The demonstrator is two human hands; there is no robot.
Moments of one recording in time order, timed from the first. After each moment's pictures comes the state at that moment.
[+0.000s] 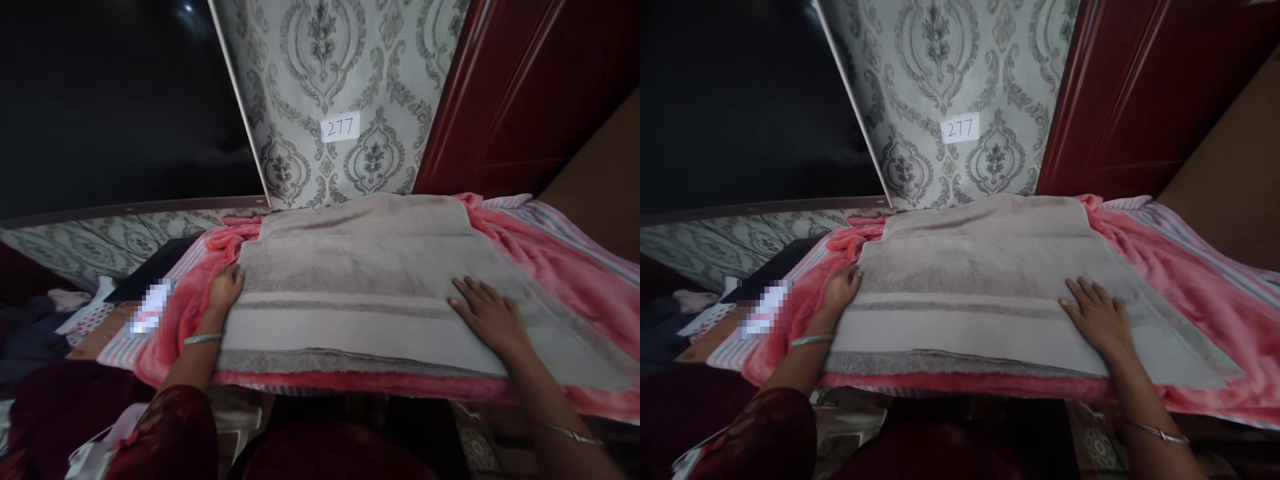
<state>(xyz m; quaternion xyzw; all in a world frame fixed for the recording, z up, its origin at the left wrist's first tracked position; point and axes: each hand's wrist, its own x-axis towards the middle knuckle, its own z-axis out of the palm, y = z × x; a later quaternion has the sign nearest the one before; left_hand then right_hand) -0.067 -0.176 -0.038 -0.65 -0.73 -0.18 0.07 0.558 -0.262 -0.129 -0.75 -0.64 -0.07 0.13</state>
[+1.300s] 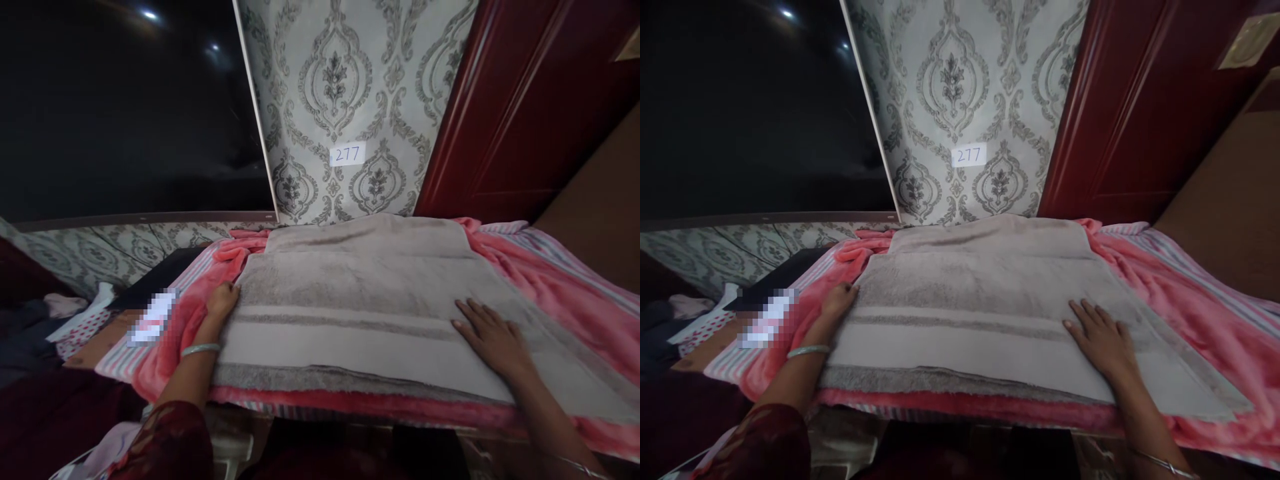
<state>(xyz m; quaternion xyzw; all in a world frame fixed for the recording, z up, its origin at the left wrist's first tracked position) -0.074 -0.177 -0.016 -0.51 -0.85 -0.11 -0.04 0.555 -0.260 -0.131 -0.75 -0.64 -0.05 0.14</state>
